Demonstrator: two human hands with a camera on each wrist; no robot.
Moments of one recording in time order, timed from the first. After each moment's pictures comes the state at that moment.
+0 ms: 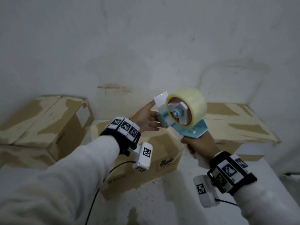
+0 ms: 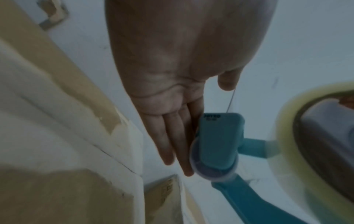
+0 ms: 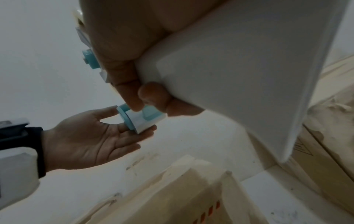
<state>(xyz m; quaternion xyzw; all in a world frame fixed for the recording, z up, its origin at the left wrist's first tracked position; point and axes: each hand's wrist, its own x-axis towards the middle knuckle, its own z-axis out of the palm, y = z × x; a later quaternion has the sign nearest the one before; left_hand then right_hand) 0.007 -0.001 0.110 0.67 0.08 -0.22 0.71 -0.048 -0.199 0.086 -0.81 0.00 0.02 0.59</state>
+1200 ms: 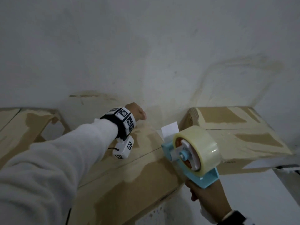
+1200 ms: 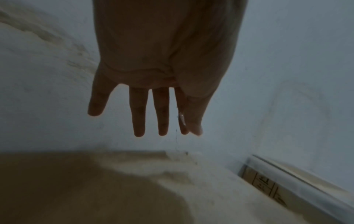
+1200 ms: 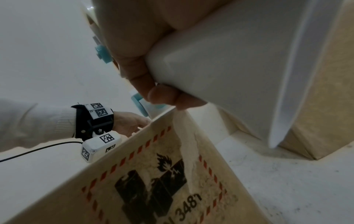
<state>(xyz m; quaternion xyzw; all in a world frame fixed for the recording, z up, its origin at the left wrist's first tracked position) 0.187 0.027 0.065 0.93 0.00 -0.12 0.34 -0.034 -0.201 0.010 -0.77 0.16 0.00 0.62</state>
